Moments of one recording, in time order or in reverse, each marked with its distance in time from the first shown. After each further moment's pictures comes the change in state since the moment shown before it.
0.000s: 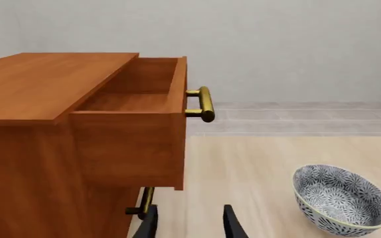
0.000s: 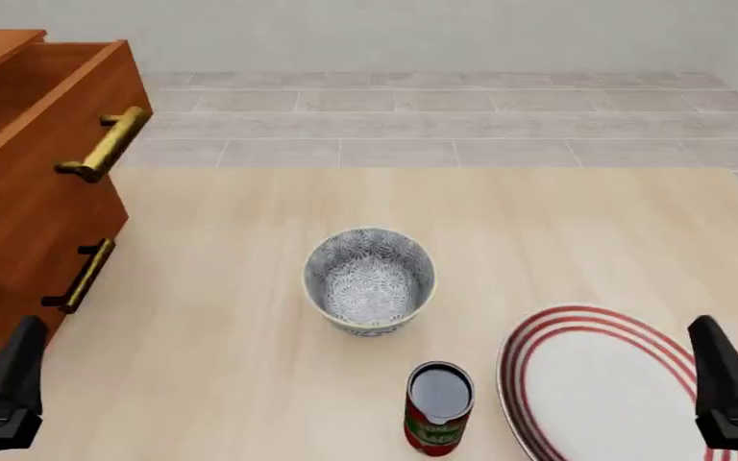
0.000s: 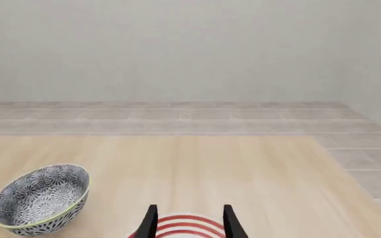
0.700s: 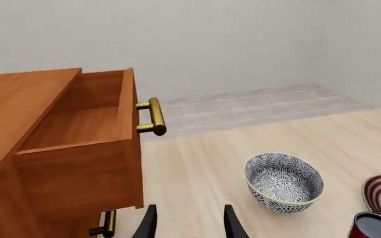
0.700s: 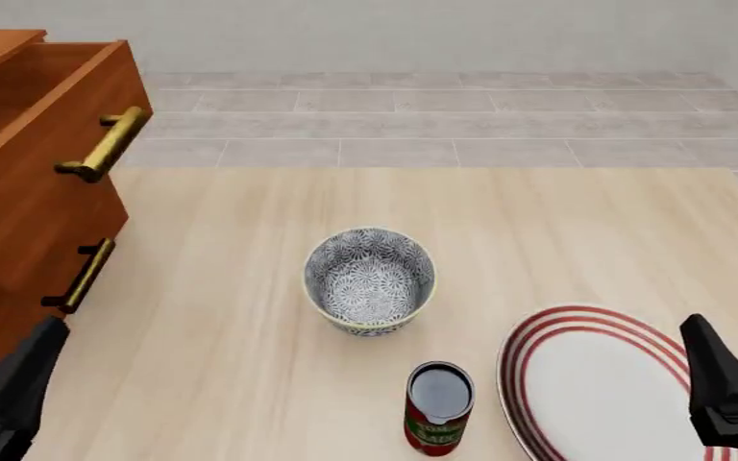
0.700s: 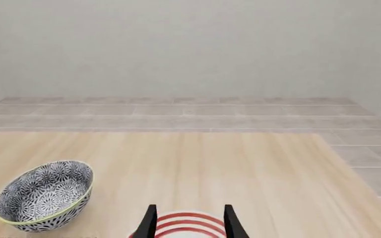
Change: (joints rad) left arm -0.226 -0.003 -0.140 0.167 0.032; right arm 0.017 0.039 -0.002 -0.016 0.005
